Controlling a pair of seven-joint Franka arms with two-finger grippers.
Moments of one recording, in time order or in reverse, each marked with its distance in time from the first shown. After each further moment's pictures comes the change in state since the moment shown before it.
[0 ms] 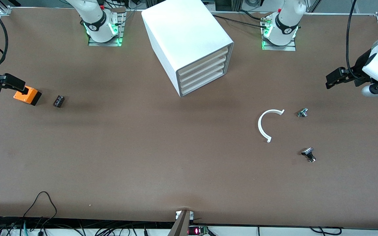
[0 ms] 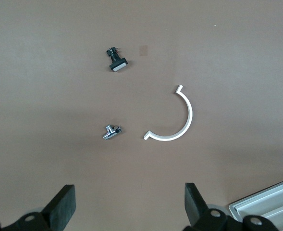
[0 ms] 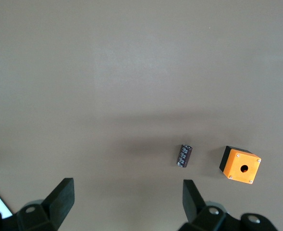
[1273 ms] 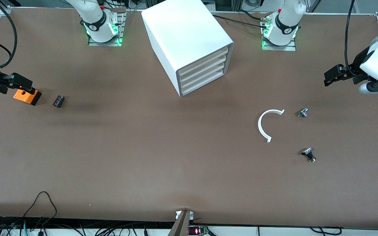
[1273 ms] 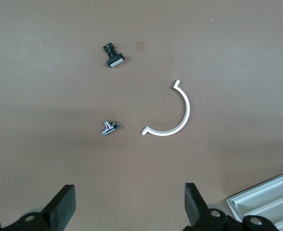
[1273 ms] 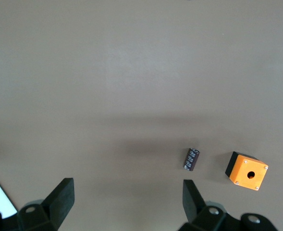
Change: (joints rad) left arm -0.003 0.000 -0.011 0.017 -0.002 -0.033 0.000; right arm 0.016 0.000 0.038 0.008 0.000 0.001 0.000
